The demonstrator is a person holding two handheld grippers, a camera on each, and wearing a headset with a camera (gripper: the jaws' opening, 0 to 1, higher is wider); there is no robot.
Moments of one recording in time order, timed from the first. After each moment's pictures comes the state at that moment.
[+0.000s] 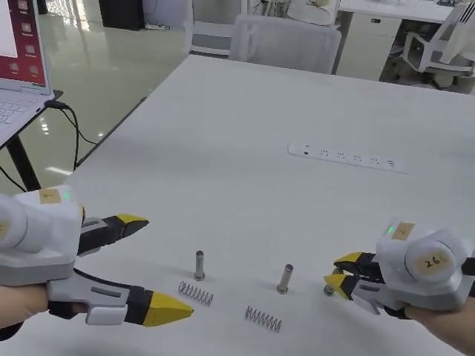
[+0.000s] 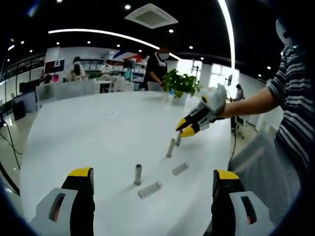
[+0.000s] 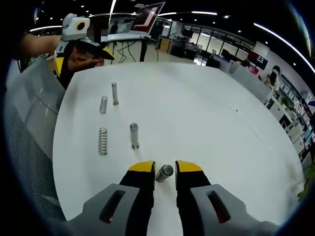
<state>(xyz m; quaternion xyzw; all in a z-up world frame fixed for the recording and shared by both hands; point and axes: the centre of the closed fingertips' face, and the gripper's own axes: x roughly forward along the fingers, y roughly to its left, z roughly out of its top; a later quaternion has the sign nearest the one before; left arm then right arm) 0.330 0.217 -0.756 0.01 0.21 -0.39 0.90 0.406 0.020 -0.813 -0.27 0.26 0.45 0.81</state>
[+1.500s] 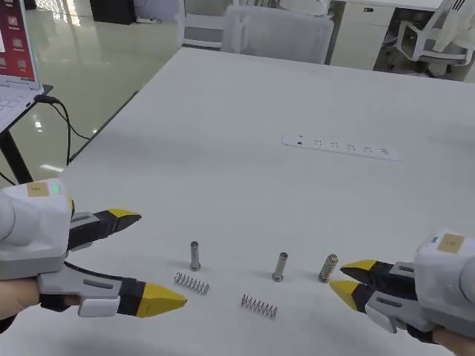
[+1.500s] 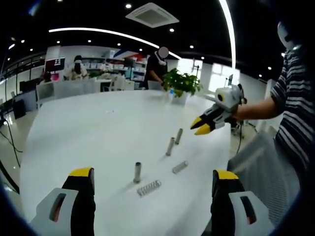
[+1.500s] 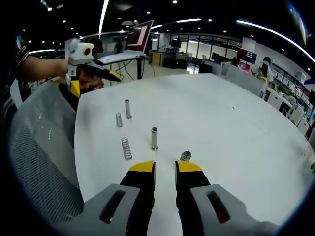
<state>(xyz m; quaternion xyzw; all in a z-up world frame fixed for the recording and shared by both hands) 0.327 0.218 -0.757 0.01 0.21 -0.39 0.90 0.360 0.009 -0.794 -0.18 0.25 0.45 0.84</state>
